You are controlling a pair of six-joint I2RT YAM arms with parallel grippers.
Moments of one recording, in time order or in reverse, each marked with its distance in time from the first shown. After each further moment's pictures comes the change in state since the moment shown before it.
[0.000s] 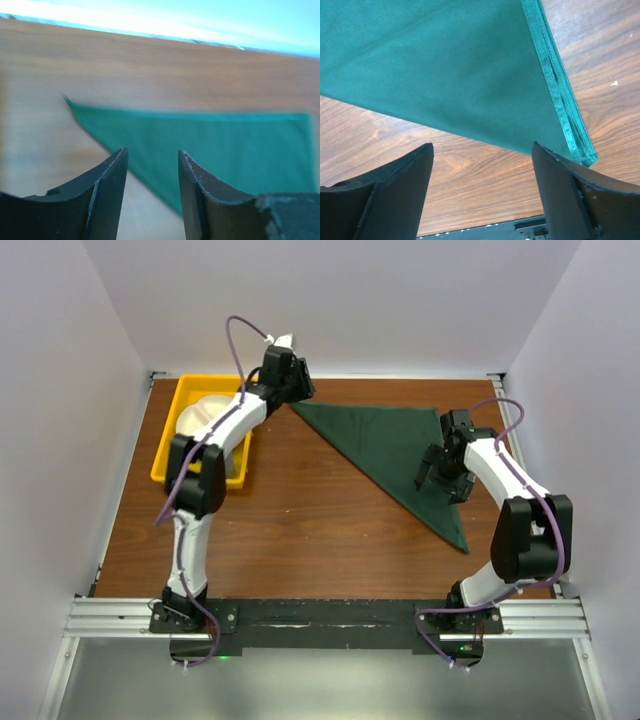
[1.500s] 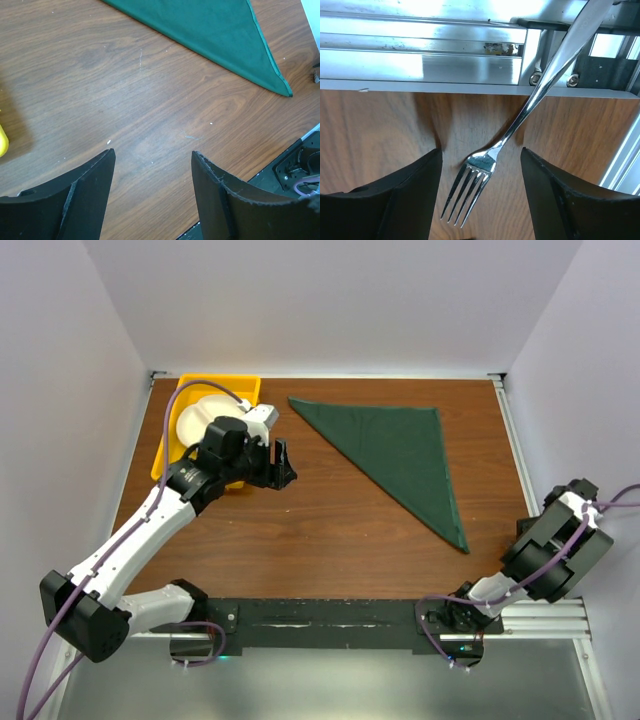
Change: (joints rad) left arm -0.160 -1.120 -0.883 -0.318 0.180 0.161; right arm -0.908 -0.039 -0.303 0.225 0.150 0.134
